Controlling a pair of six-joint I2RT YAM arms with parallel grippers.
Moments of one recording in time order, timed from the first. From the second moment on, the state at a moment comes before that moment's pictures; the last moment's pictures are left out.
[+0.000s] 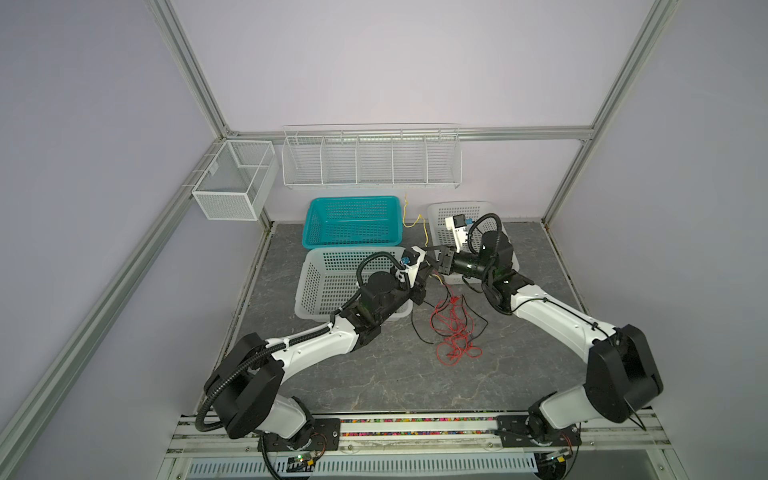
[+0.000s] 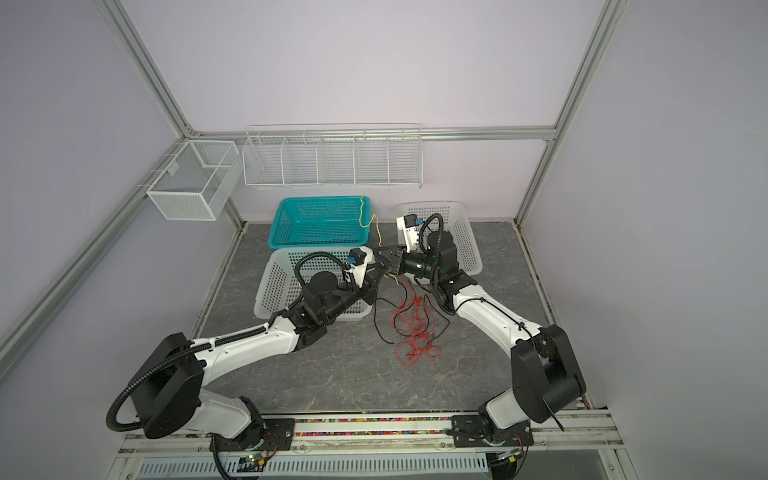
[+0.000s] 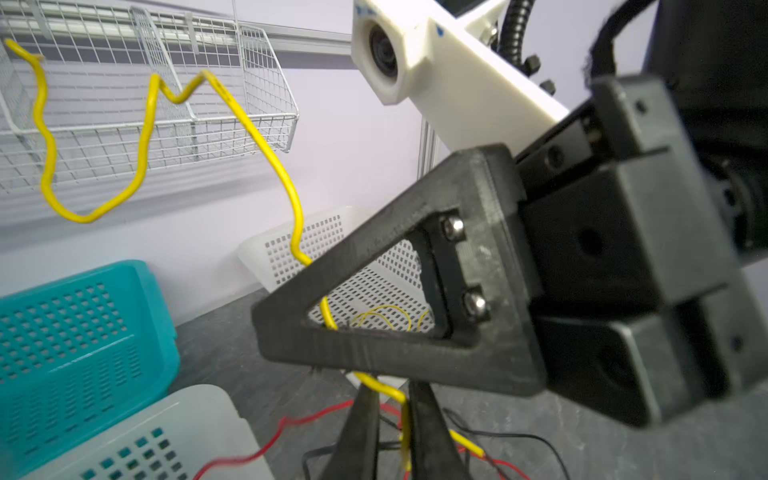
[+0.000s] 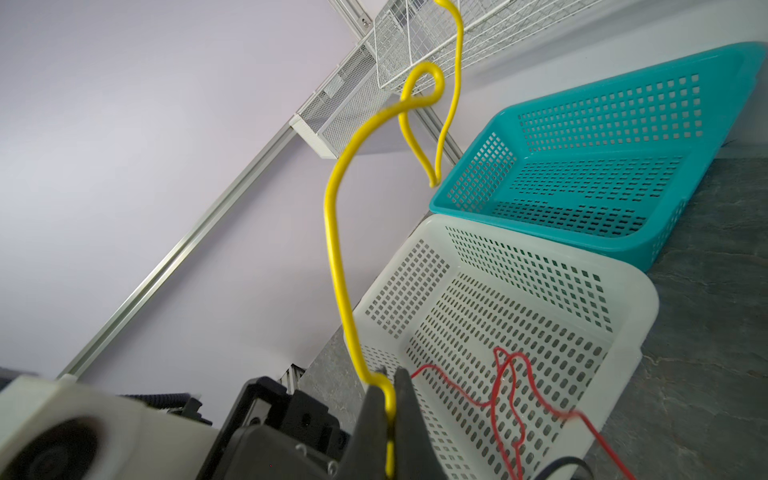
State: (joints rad) left arm -0.86 1.46 0.84 0.59 -0.01 -0.04; right arm 0.48 1.50 1.04 0.33 -0.66 0.64
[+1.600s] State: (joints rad) left arm -0.86 1.46 0.94 0.32 -0.06 0.03; right arm 0.52 1.41 0.93 -0.11 -0.42 0.06
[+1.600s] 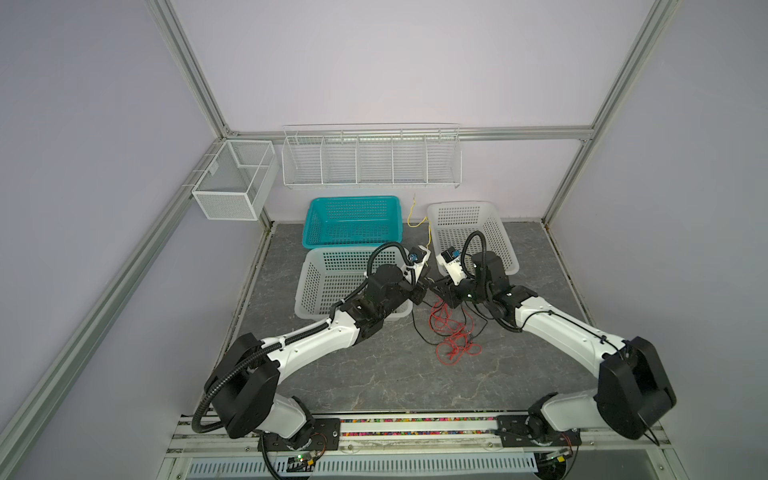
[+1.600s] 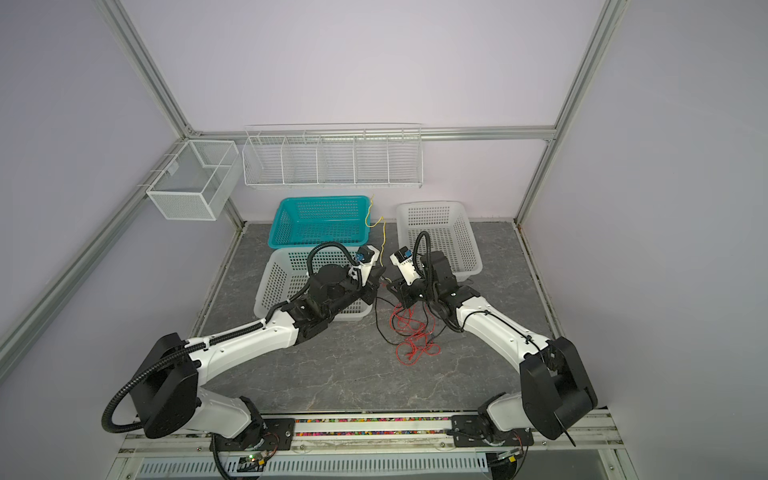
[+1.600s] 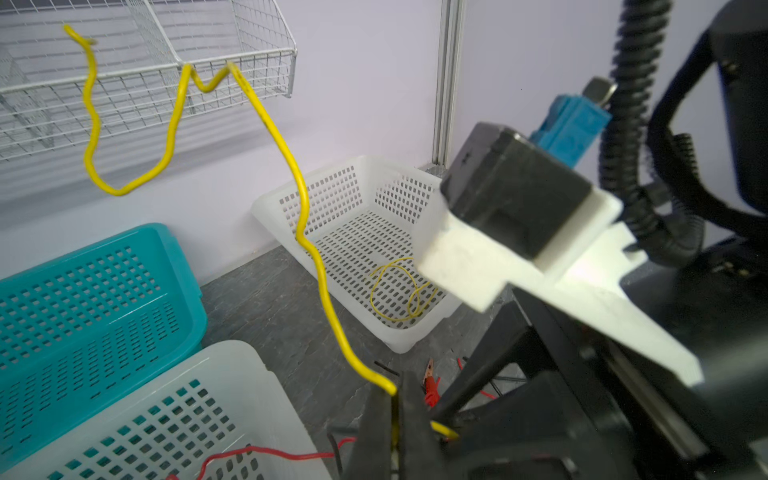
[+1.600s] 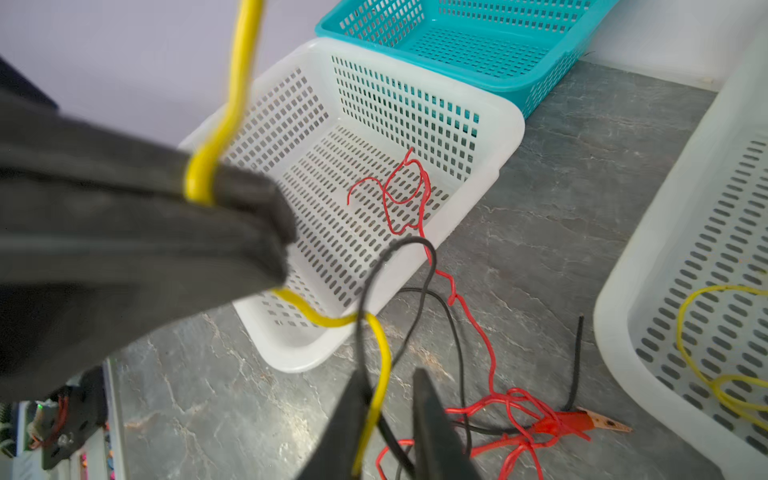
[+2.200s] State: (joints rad) left arm -0.90 1.57 1.08 0.21 -0.40 0.01; right arm 0.53 1.31 0.92 -0.12 -0.45 0.05
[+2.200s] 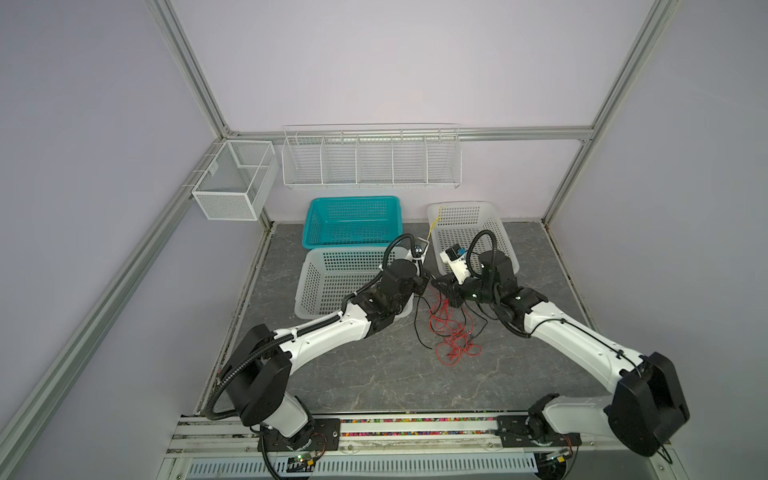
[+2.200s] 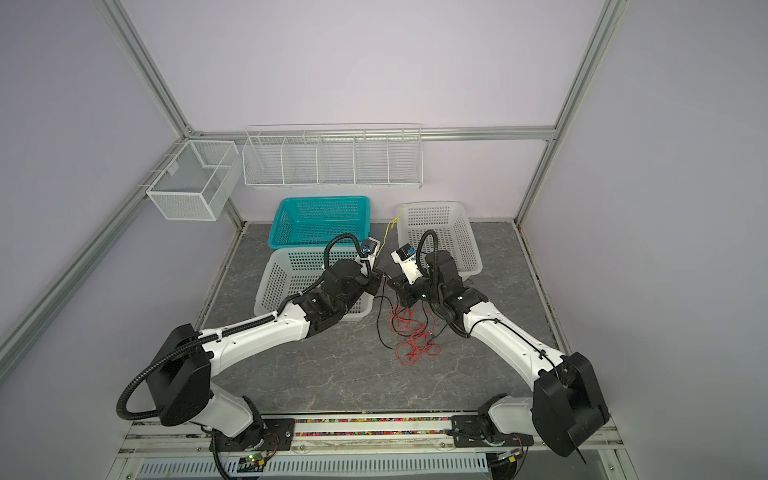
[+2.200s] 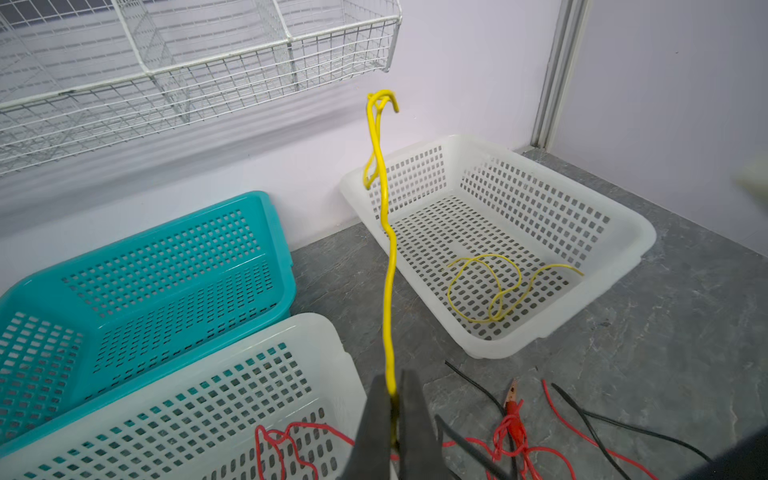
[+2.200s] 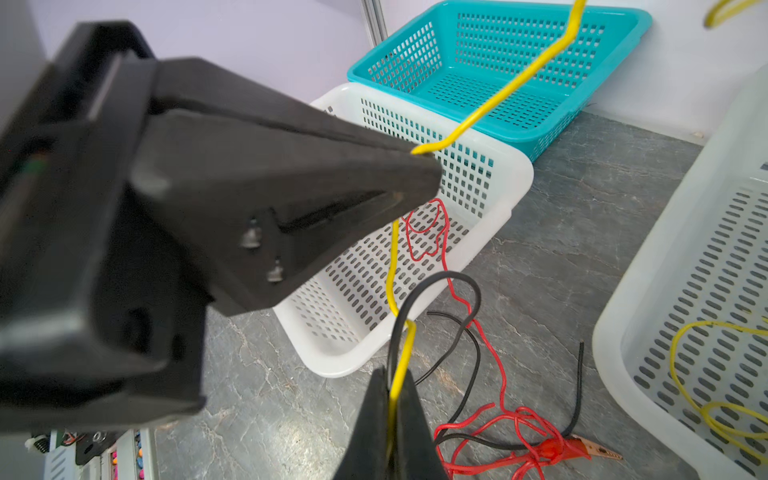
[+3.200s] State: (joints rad) left arm -0.86 1.59 1.13 0.12 -0.43 0.05; right arm 0.53 1.21 0.80 -0.26 -0.04 0.18
